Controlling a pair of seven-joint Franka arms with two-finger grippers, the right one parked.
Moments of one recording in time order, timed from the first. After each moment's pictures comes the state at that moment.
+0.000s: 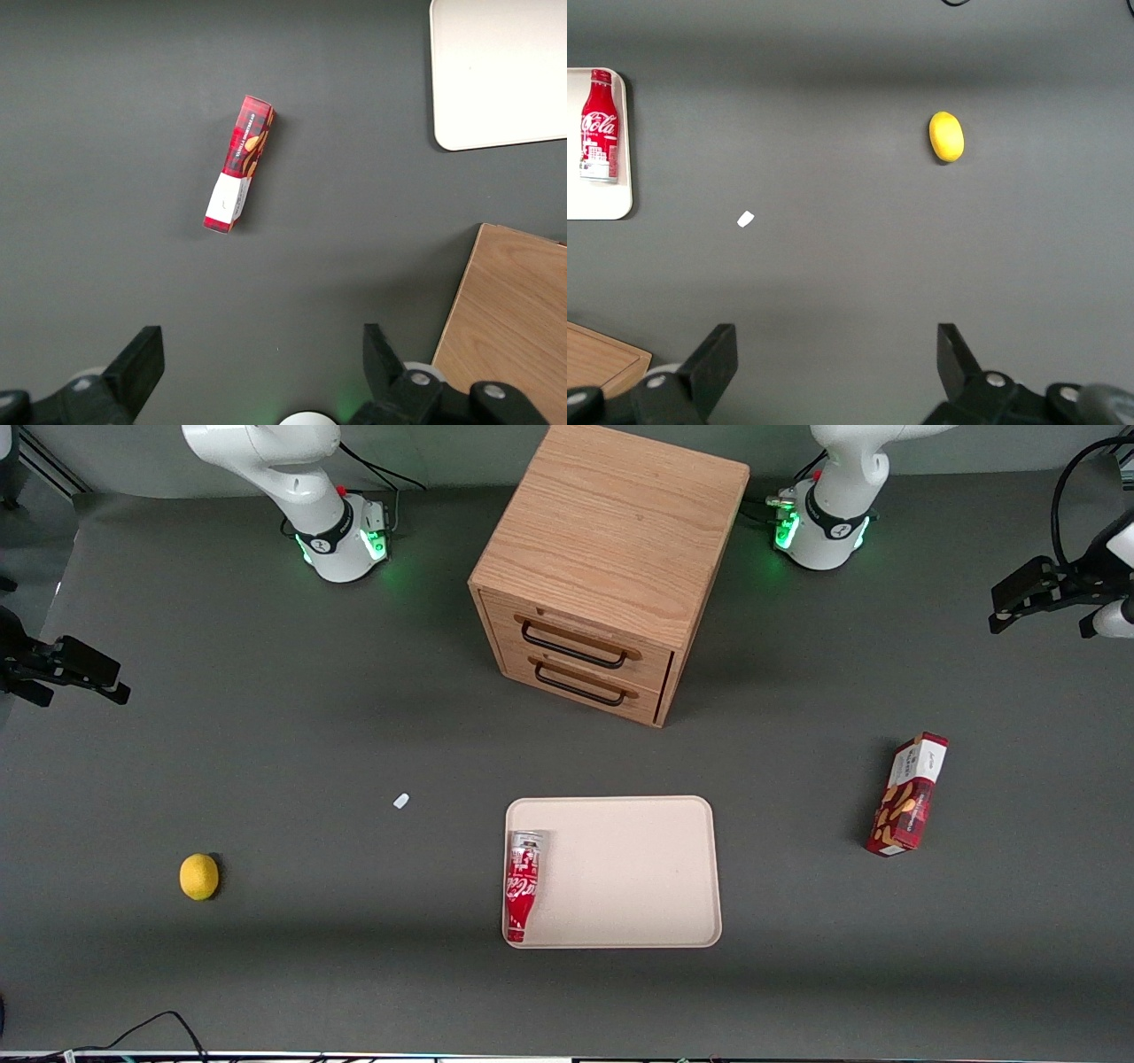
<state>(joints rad) 0.14 -0.11 -0.16 -1.61 0.00 1.49 0.08</state>
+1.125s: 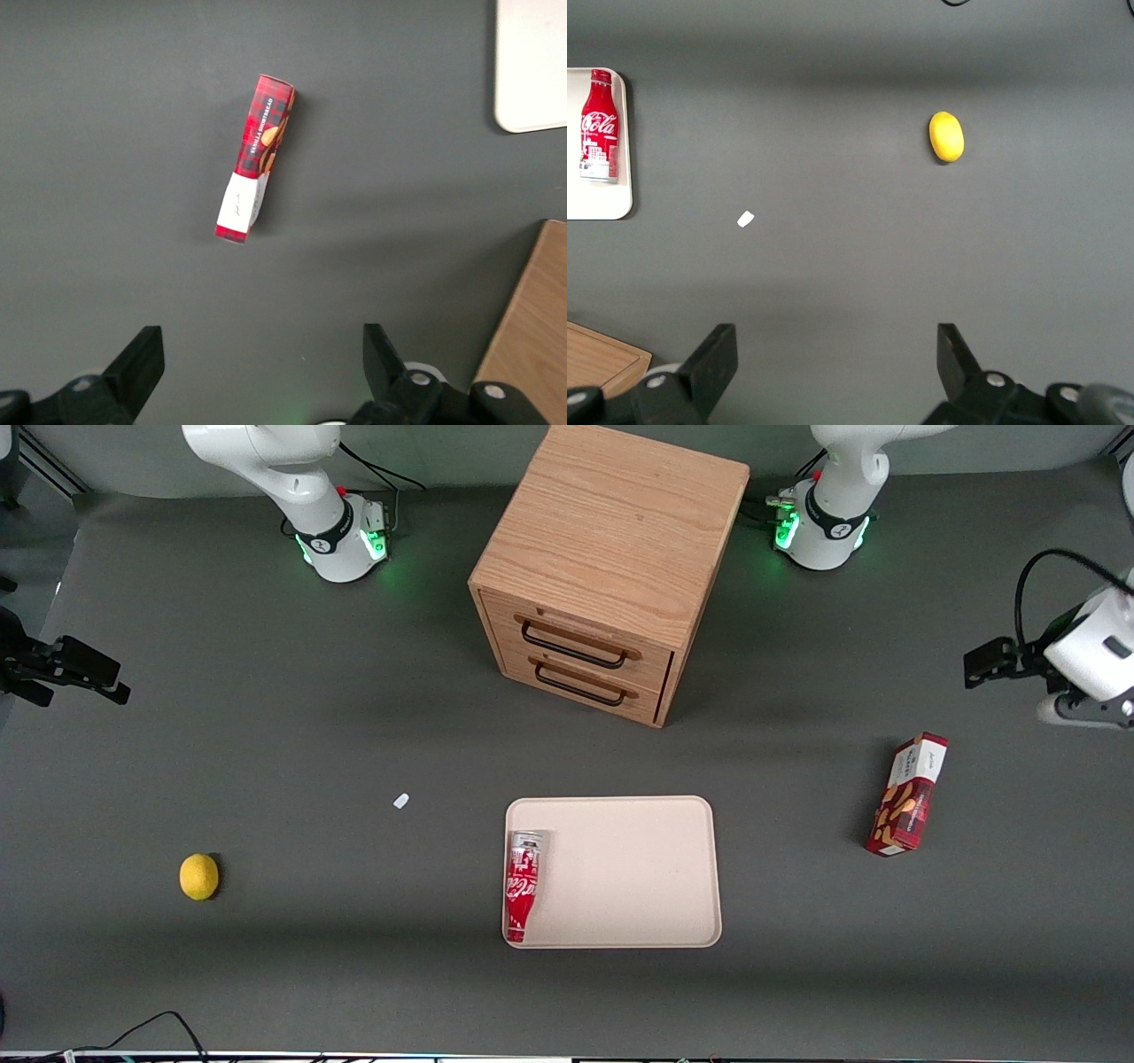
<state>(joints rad) 0.15 0.04 -0.16 -1.70 0.08 1.61 0.11</state>
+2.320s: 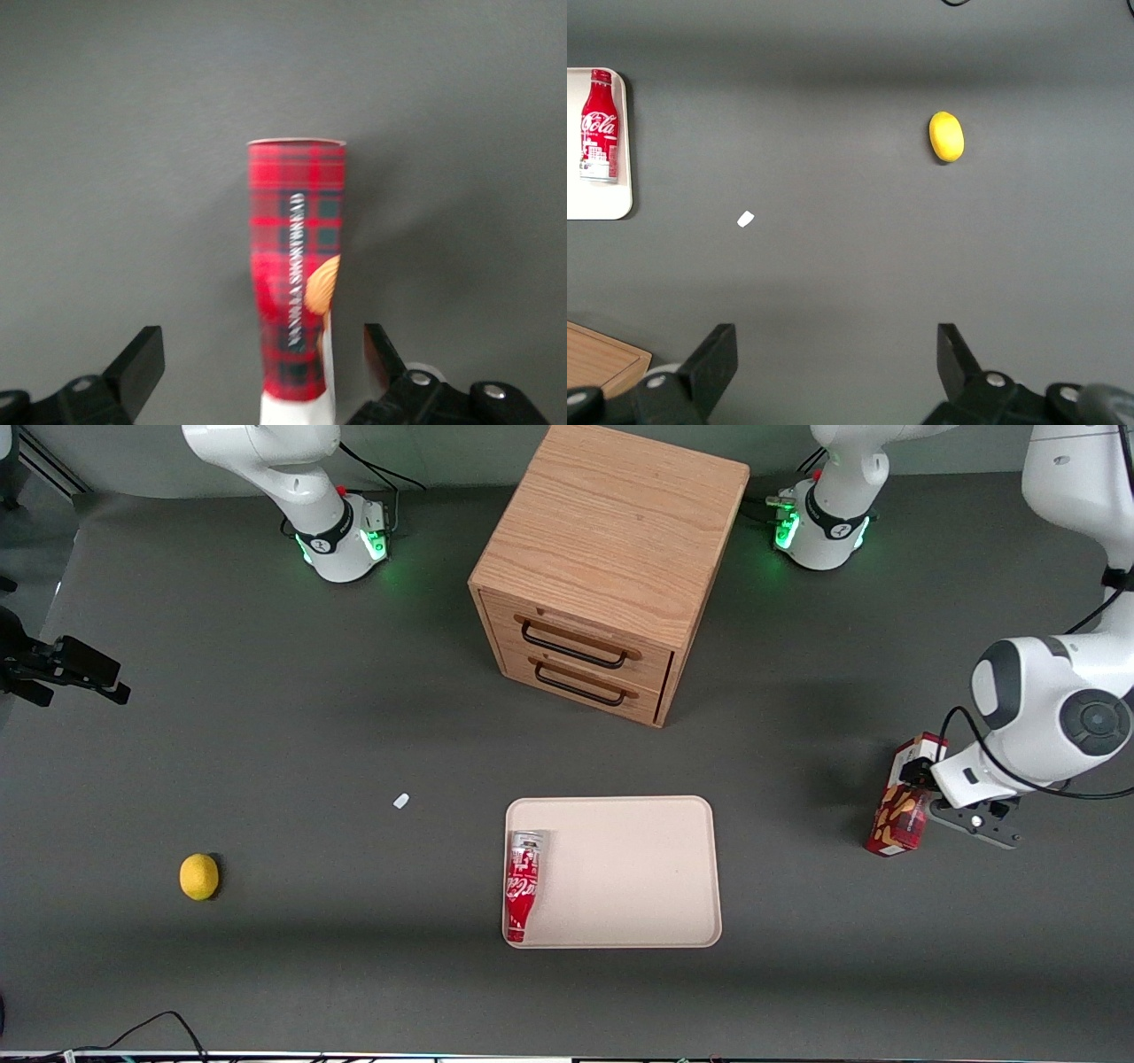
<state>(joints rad) 0.13 0.38 -0.06 -1.99 0.13 2.36 0.46</state>
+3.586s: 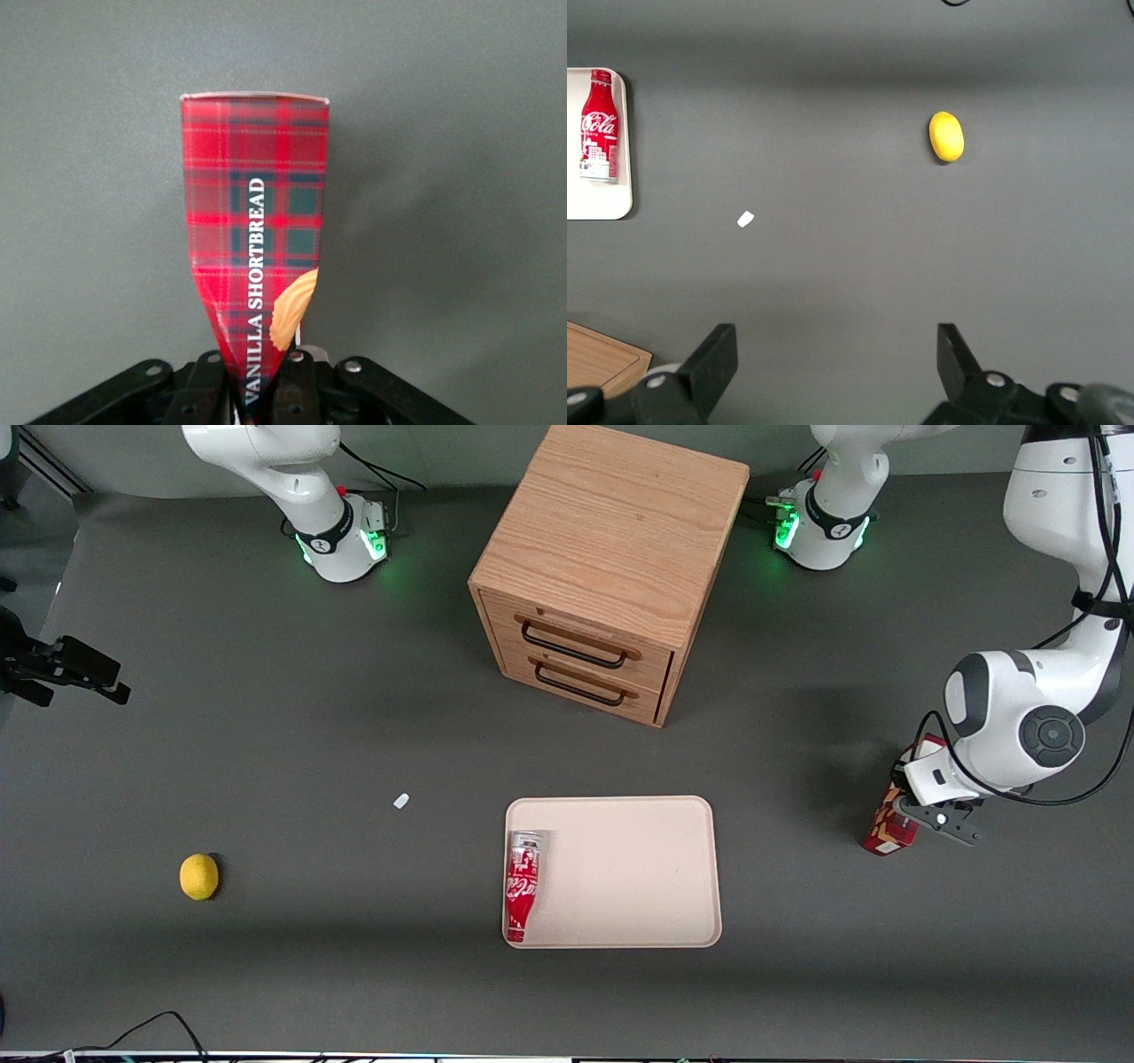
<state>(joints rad) 0.13 0.42 -0.06 -2.02 0.13 2.39 0.49</state>
